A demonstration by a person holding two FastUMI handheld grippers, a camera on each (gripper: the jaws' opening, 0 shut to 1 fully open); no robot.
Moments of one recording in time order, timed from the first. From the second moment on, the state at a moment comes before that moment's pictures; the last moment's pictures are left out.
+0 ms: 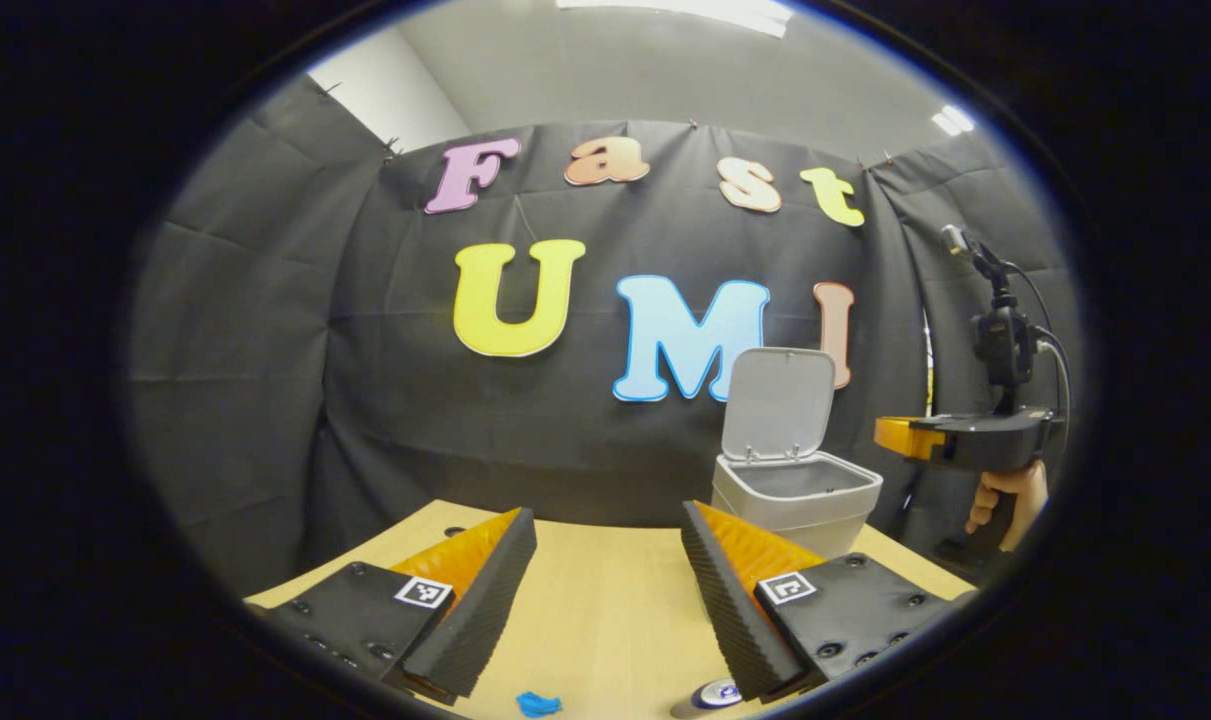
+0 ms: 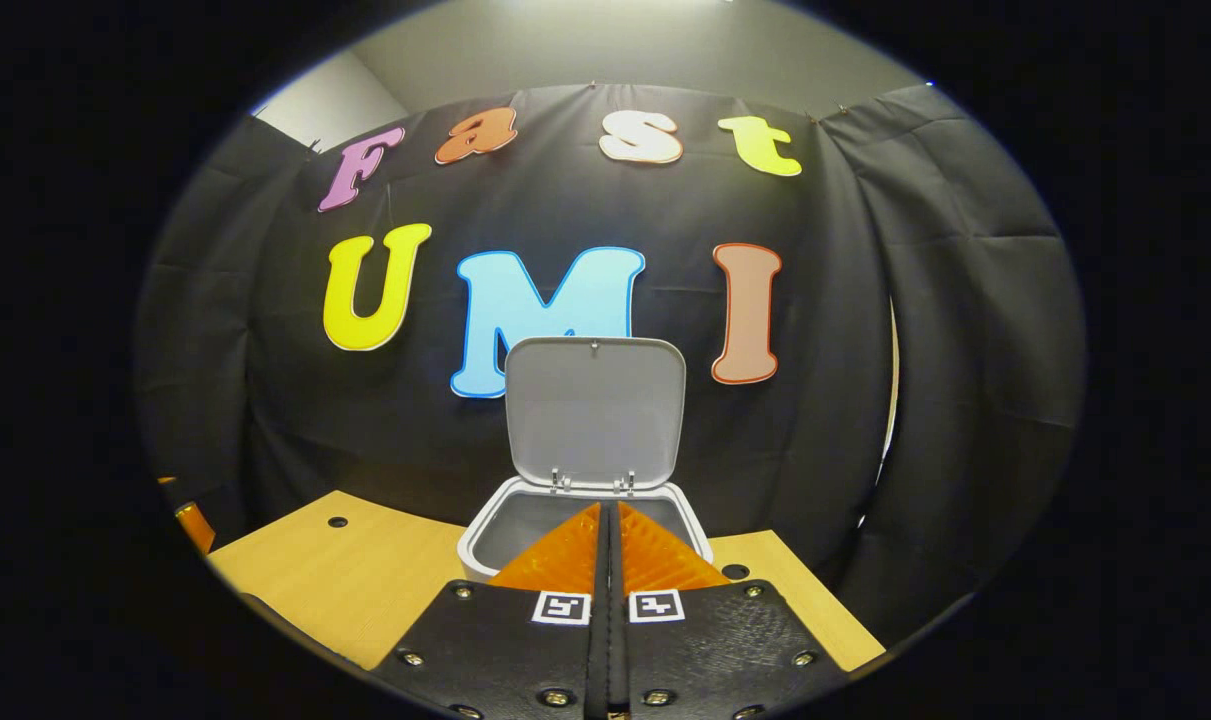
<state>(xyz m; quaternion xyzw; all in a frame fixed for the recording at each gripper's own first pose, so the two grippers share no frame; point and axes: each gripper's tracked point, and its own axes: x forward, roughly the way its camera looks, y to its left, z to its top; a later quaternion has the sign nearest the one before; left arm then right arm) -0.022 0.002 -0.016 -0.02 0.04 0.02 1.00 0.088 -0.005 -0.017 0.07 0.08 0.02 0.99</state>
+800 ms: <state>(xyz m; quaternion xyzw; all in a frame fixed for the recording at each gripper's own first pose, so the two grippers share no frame) -0.014 -0.002 -0.025 -0.02 0.04 0.01 1.00 0.051 -0.001 -0.010 0.07 0.05 0.02 1.00</state>
